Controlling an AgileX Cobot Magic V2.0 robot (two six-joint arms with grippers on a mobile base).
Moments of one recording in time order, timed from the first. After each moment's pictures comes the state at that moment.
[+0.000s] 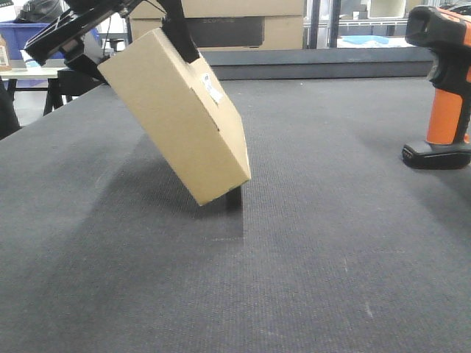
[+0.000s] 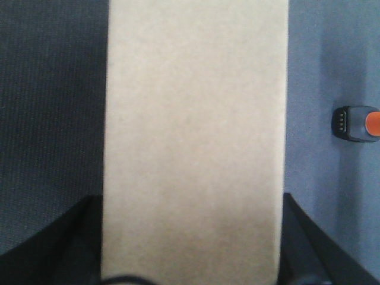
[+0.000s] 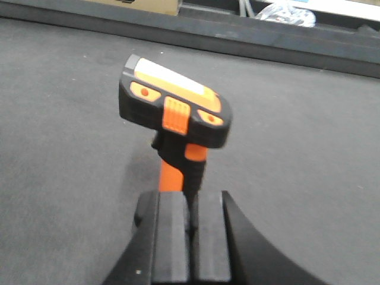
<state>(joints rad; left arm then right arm) -0.39 1.68 -1.42 -0.32 0.82 -0.42 -0.08 0.84 -0.39 -0.04 -0.15 -0.04</state>
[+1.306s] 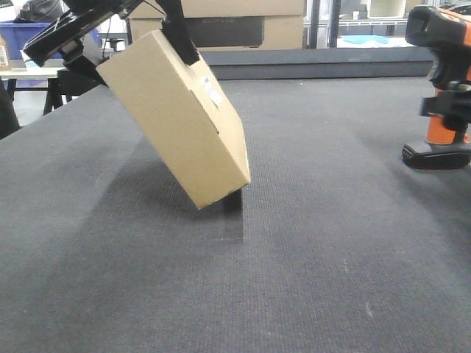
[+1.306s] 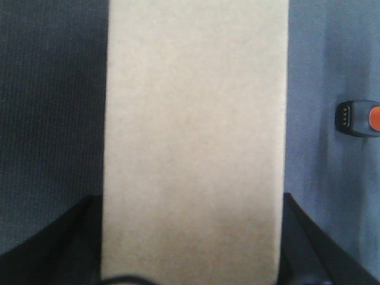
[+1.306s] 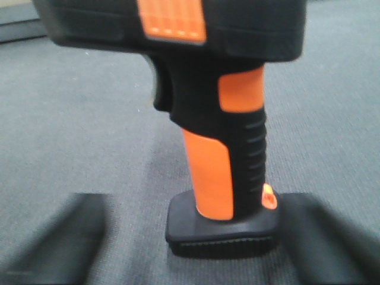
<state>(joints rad) -0.39 1.68 -1.42 -0.32 0.84 -0.42 -0.04 1.60 -0.39 0.05 -0.92 0.15</state>
